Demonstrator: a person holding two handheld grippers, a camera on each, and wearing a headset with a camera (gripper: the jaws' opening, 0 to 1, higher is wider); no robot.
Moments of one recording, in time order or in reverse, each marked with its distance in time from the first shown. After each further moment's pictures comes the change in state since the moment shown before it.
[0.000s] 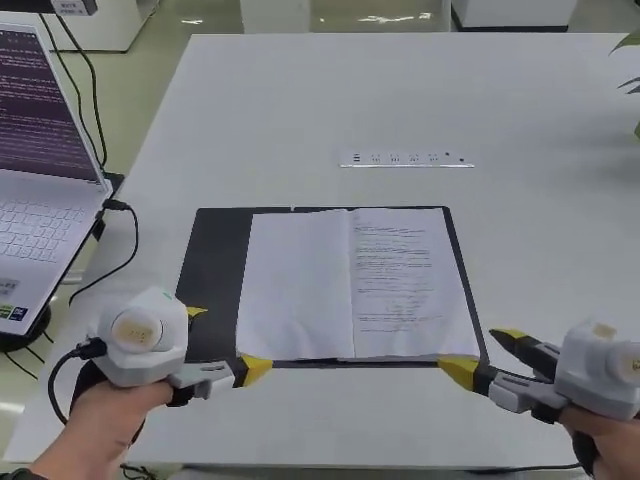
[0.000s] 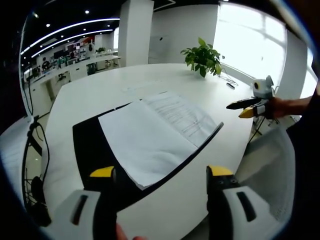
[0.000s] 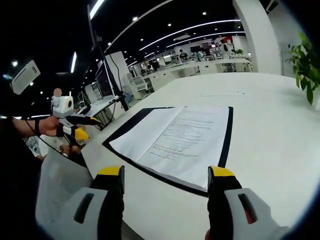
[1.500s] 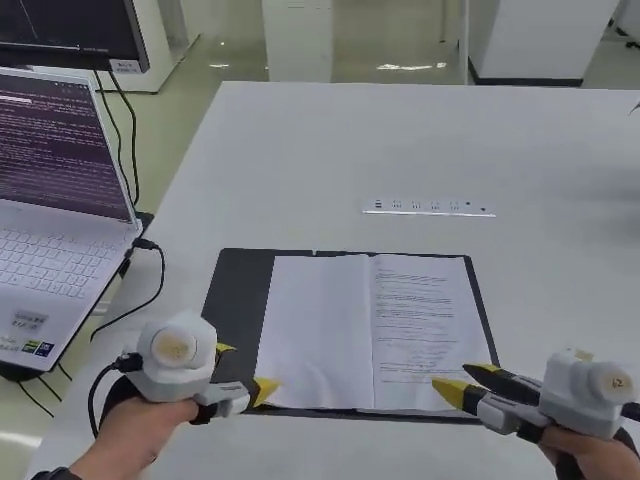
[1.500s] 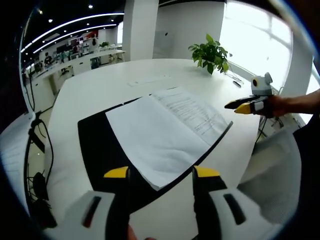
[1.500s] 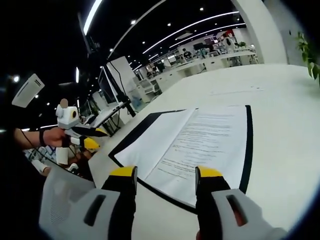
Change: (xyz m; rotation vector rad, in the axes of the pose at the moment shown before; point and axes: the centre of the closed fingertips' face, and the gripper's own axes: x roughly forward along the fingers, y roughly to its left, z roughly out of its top) left arm 0.004 0.032 -0.002 -0.025 0.046 0.033; right arm 0.049 0.009 0.021 0.079 -0.009 0.101
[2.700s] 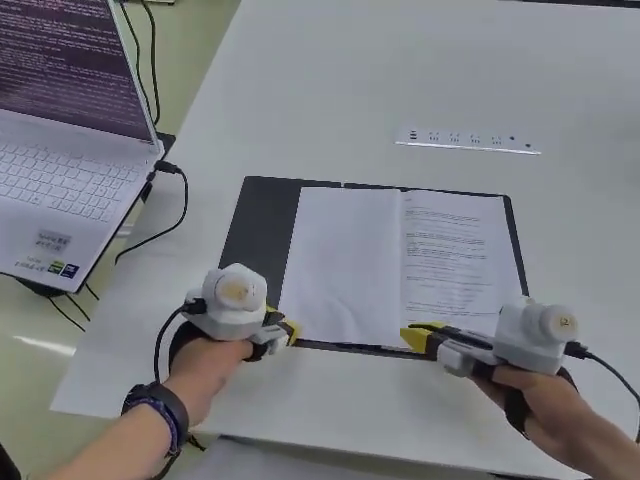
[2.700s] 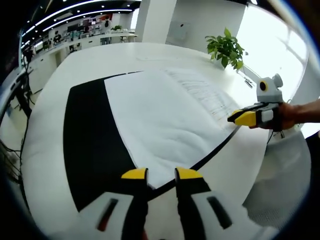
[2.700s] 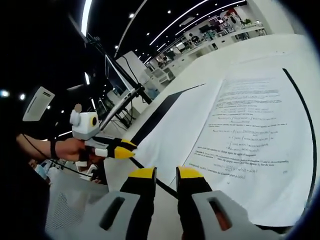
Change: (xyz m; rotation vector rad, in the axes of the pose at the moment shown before) left arm 0.061 0.005 -0.052 -0.133 0.091 0.006; right arm 0.079 0.043 -0.037 0.134 0.084 0.175
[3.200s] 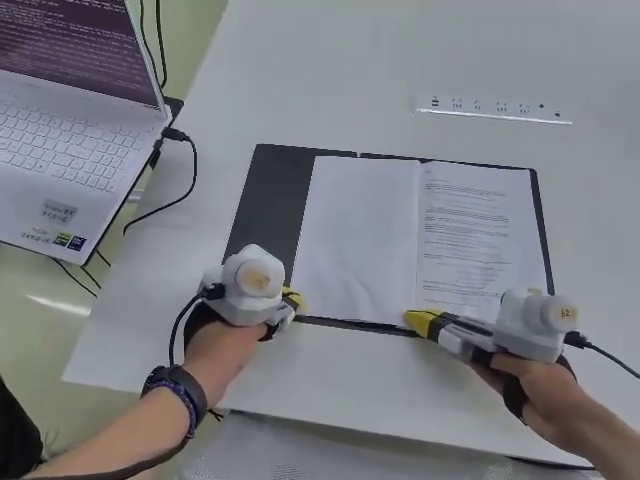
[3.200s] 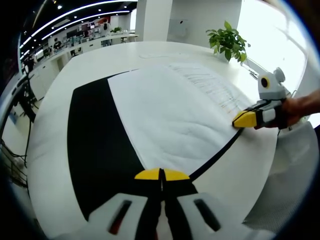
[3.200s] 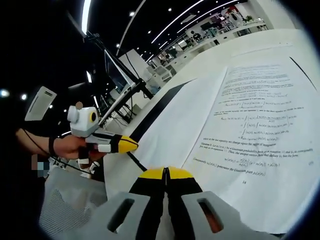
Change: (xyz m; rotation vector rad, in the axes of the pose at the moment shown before) left arm 0.012 0.016 -0.008 0.035 0.009 0.078; right arm 0.030 -0.002 -0.024 0.007 0.041 0.040
